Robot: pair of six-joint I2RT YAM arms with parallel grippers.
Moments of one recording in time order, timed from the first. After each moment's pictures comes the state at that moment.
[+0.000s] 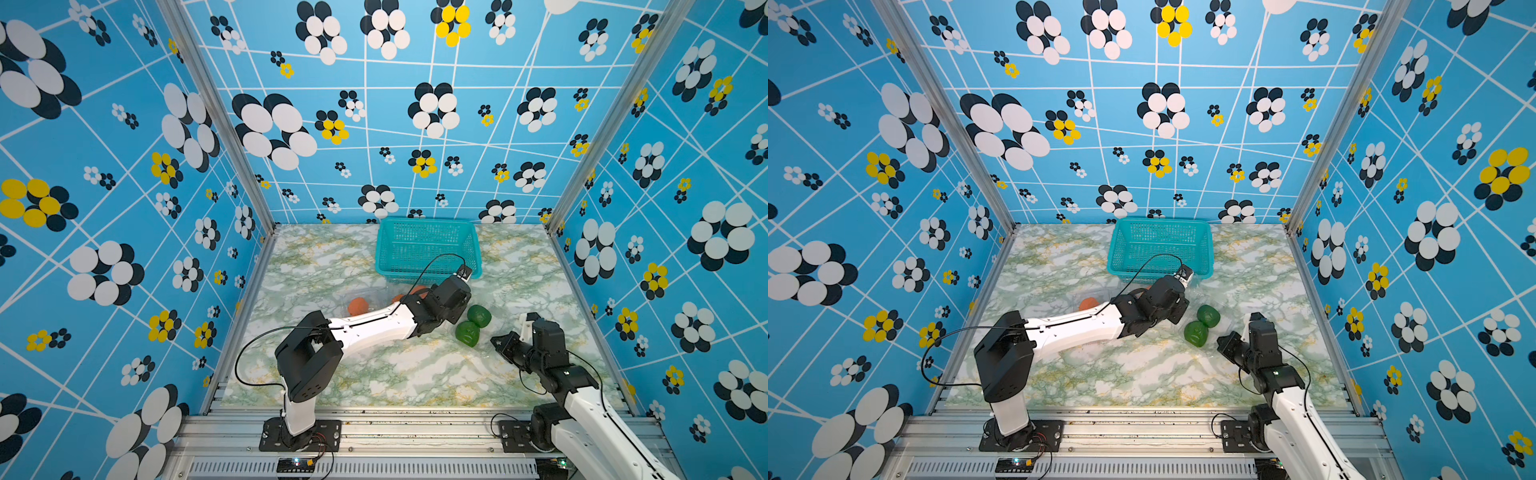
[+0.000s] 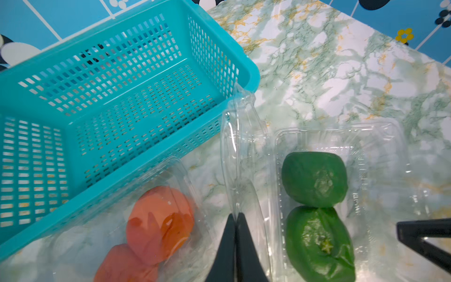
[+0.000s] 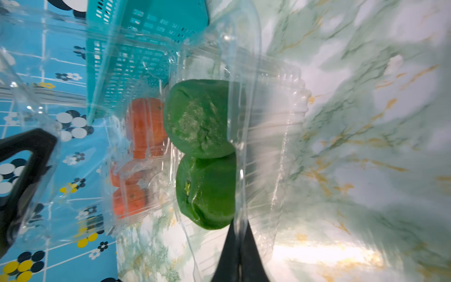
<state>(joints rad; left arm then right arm) -1.00 1.83 1.37 -0.22 -0.33 -0.16 0.14 0.70 0.29 -0.36 -0.28 0.78</state>
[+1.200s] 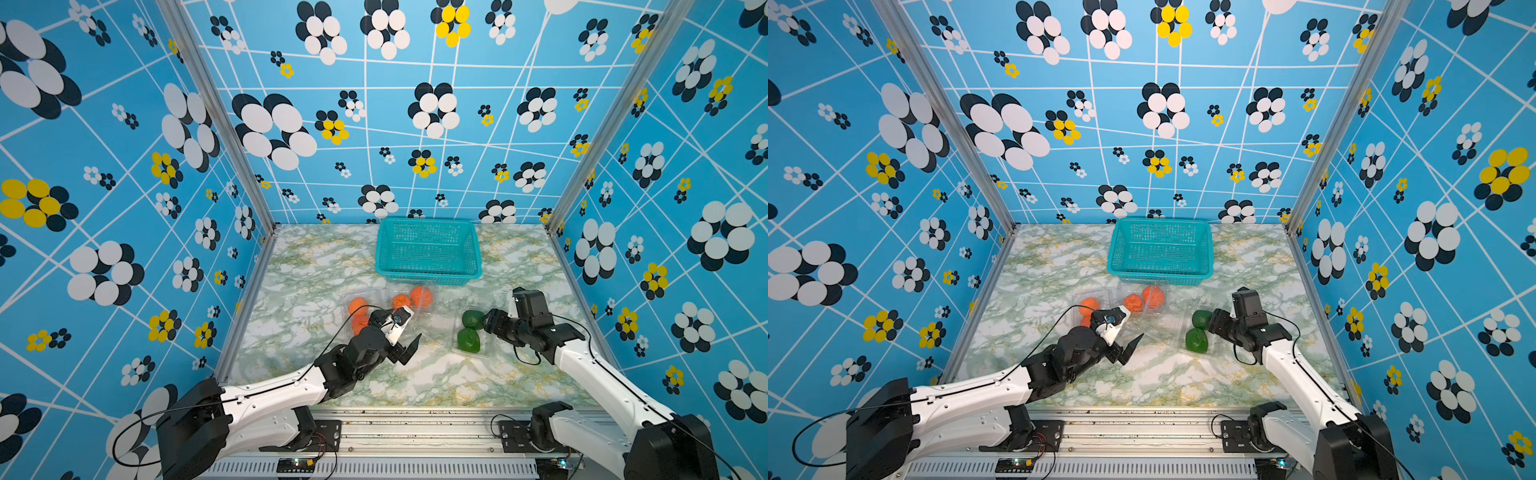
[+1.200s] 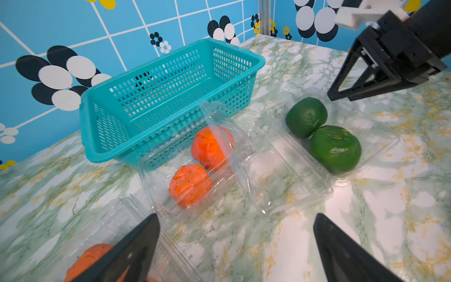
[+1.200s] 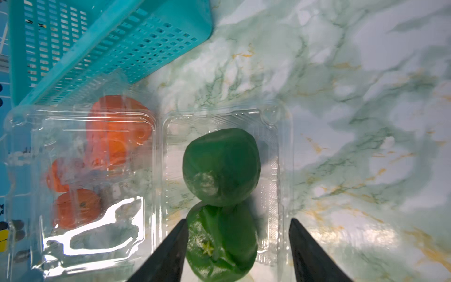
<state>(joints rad) -0.98 1.08 0.42 0.33 -0.26 0.05 0.25 1.08 0.63 -0.47 -0.13 0.61</state>
